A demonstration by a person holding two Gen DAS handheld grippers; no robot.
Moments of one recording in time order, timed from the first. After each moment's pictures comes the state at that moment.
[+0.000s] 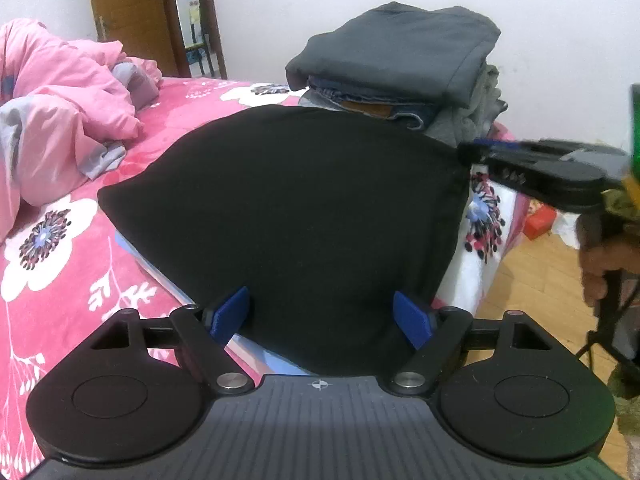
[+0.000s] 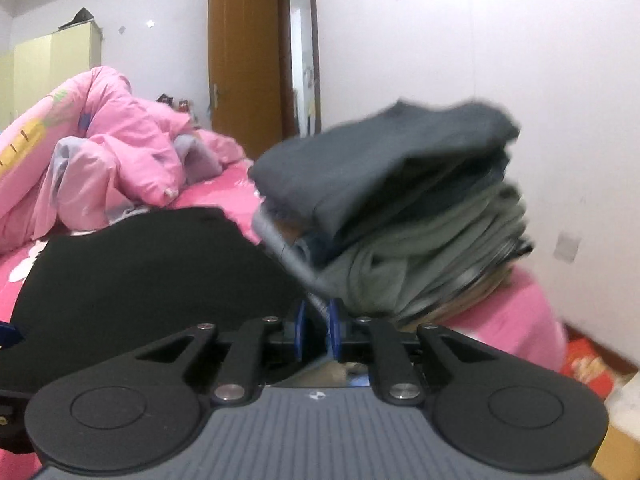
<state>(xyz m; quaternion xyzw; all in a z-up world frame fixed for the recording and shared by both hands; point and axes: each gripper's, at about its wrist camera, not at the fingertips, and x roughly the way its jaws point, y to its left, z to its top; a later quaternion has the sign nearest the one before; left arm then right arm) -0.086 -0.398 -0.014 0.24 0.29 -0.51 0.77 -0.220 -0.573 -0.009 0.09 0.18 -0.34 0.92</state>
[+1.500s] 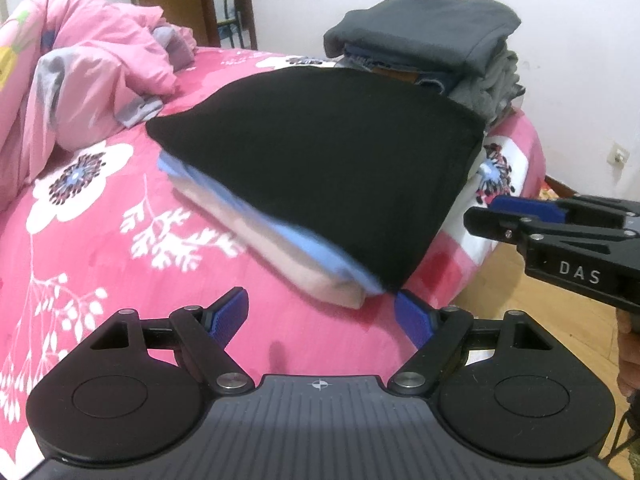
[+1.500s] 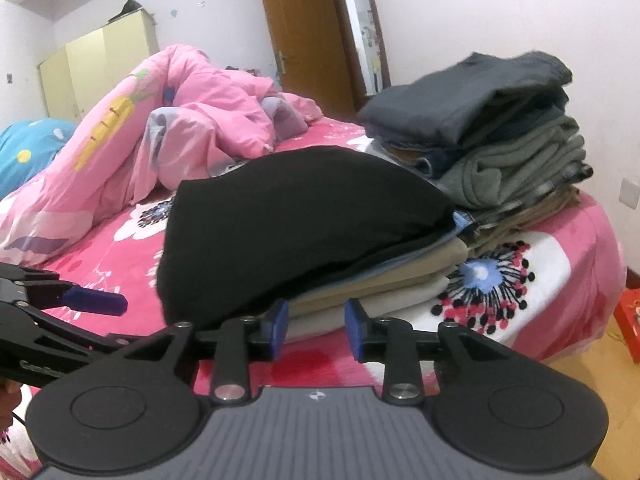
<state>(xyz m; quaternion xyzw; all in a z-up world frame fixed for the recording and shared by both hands) -0.097 -0.345 -0.024 0.23 0.33 -0.46 0.79 -0.247 -0.482 -0.013 0.16 0.23 -0.22 0.93</state>
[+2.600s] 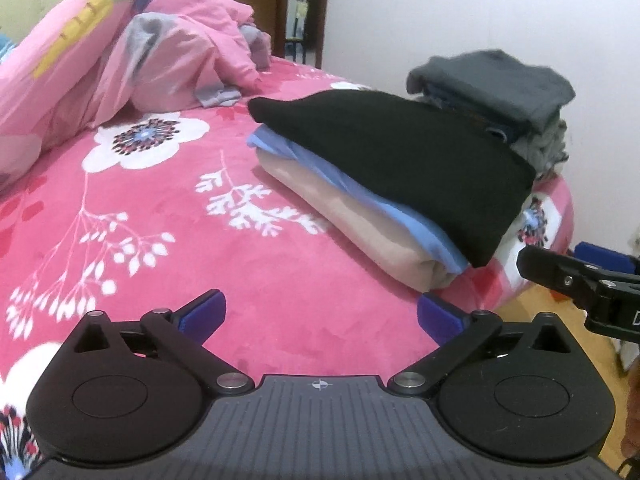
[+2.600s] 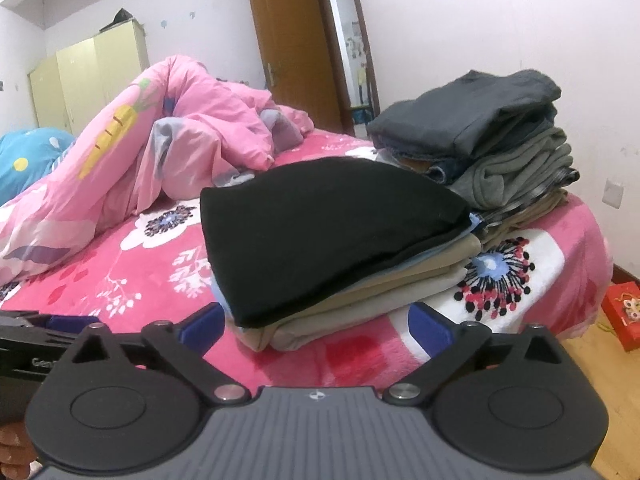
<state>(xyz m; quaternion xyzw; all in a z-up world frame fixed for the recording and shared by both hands) -0.078 -0.271 -0.025 0.11 0.33 -0.42 0.84 -0.251 -0.428 -0.001 0.16 0.21 -0.26 0.93</state>
